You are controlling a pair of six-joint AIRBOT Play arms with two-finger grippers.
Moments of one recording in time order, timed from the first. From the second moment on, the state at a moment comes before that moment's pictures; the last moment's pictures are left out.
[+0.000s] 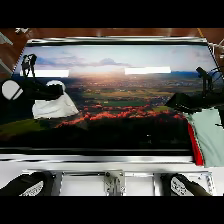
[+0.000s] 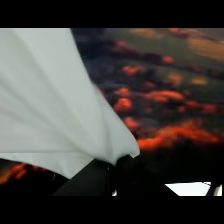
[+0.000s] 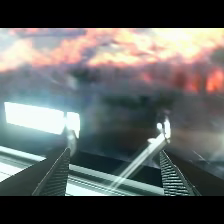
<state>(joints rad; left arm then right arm) -0.26 -1.06 1.17 1.43 -1.01 -1.80 -0.29 -1.15 1.16 -1.00 1.43 1.29</state>
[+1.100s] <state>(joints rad) -0.08 -1.00 0.83 1.25 -1.04 -1.79 -0.29 -1.09 0.98 -1.10 1.49 1.29</state>
